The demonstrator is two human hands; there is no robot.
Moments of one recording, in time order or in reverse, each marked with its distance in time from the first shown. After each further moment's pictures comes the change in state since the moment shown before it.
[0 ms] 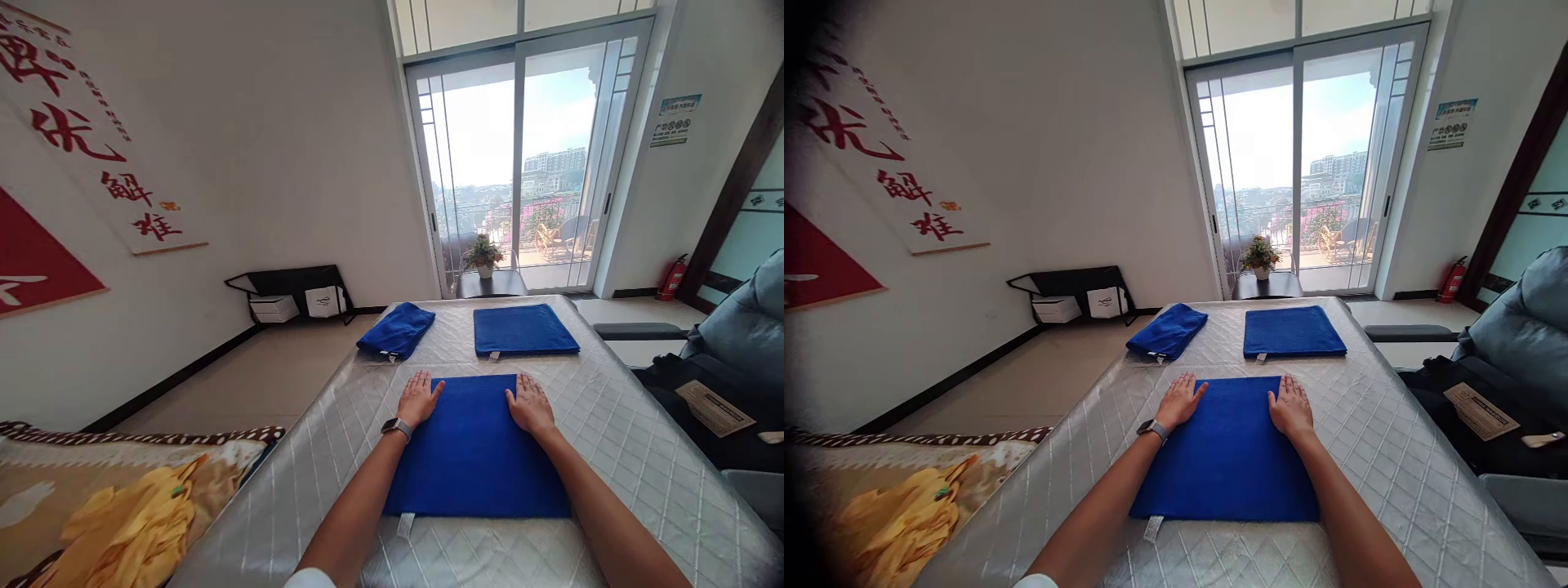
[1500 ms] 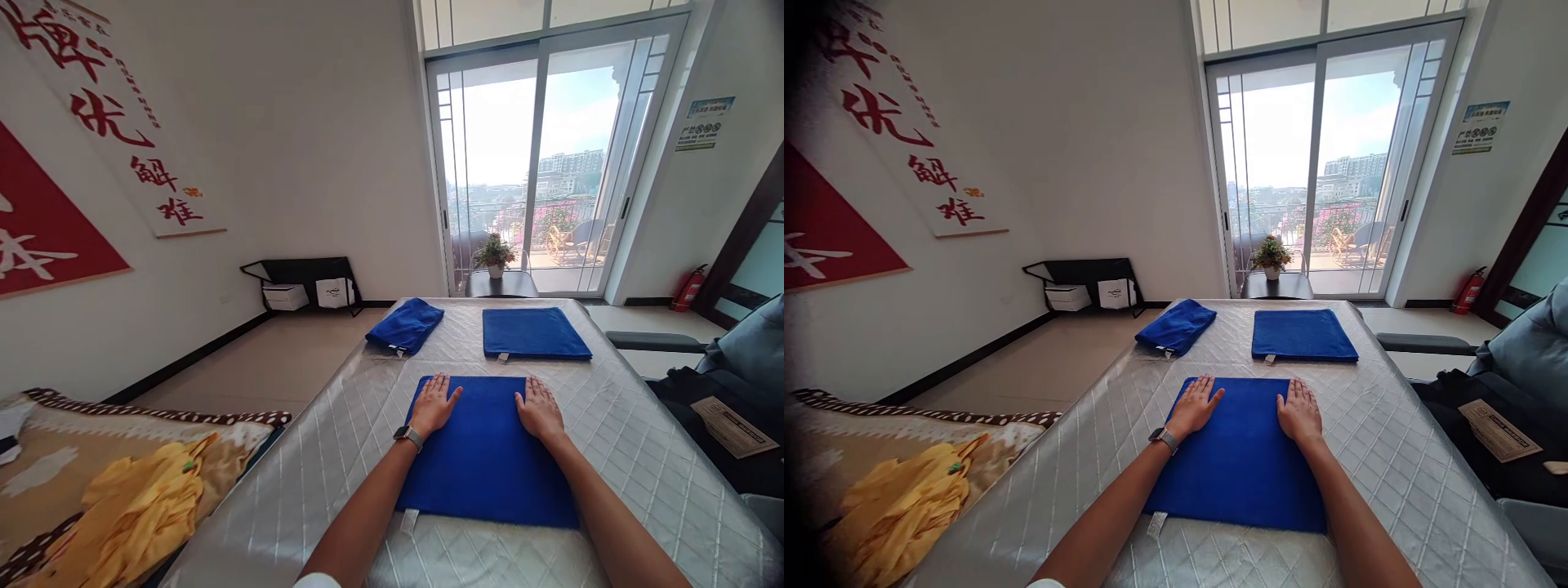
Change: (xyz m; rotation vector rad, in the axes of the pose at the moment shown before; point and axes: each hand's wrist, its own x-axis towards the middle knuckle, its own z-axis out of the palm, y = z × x) left_hand -0.016 0.017 0.013 -0.093 -0.007 0.053; right_hand 0.001 0.000 -0.001 -0.041 -0.017 0.001
